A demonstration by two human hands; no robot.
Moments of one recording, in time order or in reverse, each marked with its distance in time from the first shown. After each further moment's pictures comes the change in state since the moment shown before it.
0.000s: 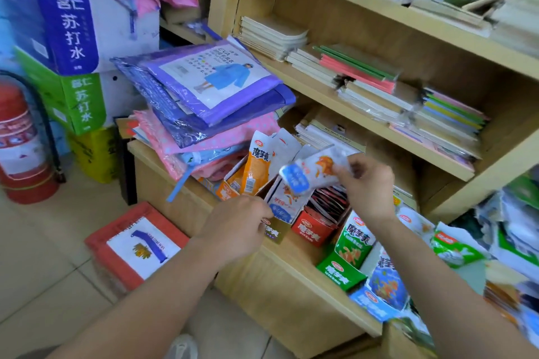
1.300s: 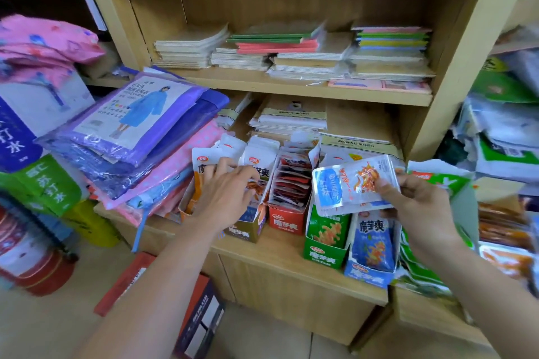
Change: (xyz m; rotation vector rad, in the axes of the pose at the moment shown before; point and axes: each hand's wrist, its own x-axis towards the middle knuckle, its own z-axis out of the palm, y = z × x) left_hand 0.097 0.034 0.010 0.336 0.053 0.114; right_hand -0.082 0.110 -0.082 0.689 0.208 0.474
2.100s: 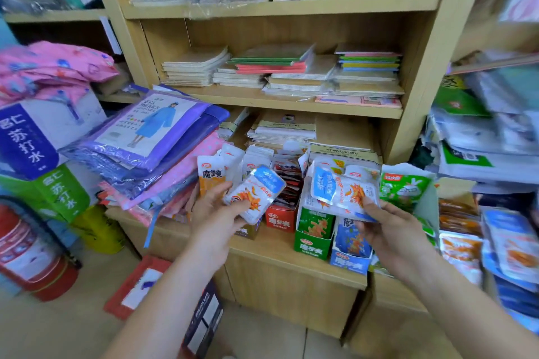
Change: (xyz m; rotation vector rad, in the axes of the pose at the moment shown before) left_hand -0.073 0.065 -0.076 -1.656 0.214 -0.858; right_hand -0.057 -0.023 -0.006 0.481 0.002 0.453
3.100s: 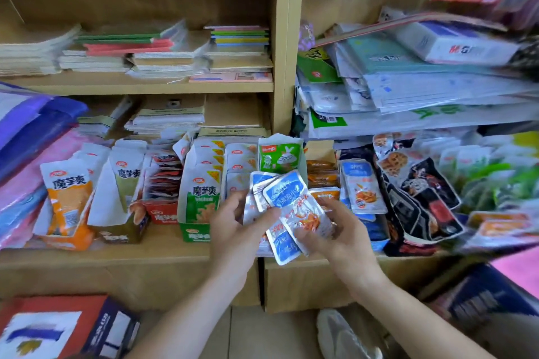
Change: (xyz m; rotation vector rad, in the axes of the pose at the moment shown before) left_hand -0.104 -0.104 0.152 0.254 -0.433 0.070; right_hand -0.073 -0.014 -0.126 -0.504 0.114 -0.290
